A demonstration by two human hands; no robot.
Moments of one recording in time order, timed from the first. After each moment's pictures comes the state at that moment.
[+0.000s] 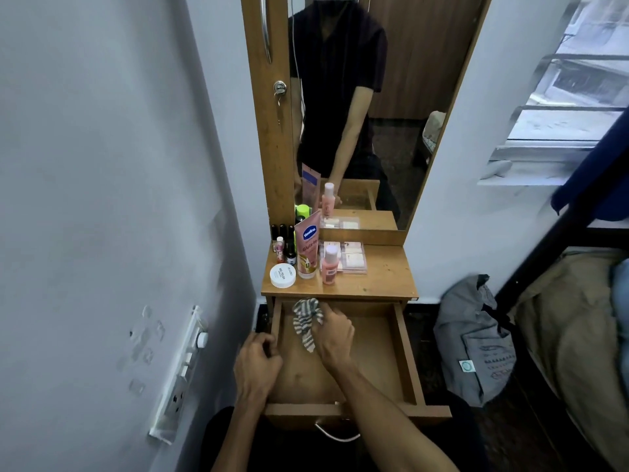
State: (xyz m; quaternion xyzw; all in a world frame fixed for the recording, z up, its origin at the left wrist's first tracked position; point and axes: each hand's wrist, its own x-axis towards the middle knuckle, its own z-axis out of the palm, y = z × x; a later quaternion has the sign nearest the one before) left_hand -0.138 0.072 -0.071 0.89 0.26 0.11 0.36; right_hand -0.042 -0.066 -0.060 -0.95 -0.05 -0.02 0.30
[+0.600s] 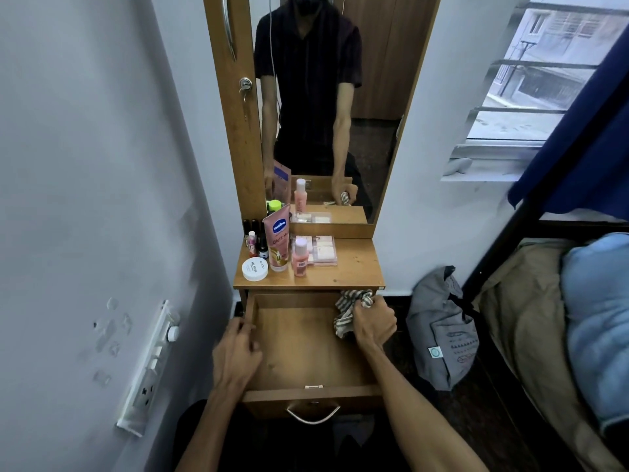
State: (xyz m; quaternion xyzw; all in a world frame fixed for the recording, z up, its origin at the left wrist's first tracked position) left_hand -0.133 0.063 -0.080 0.96 0.16 0.09 0.23; right_hand -0.023 -0.189 -0.035 -0.89 0.24 -0.07 0.38
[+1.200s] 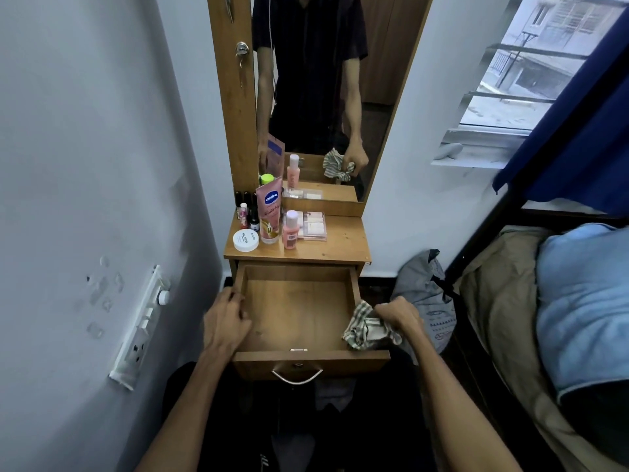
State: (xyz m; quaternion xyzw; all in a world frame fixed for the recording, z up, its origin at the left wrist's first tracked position) left_hand -0.141 0.058 -0.073 0.96 0.15 0.09 0.21; right_hand -0.050 -0.291 -0.013 -0.93 0.18 0.22 0.23
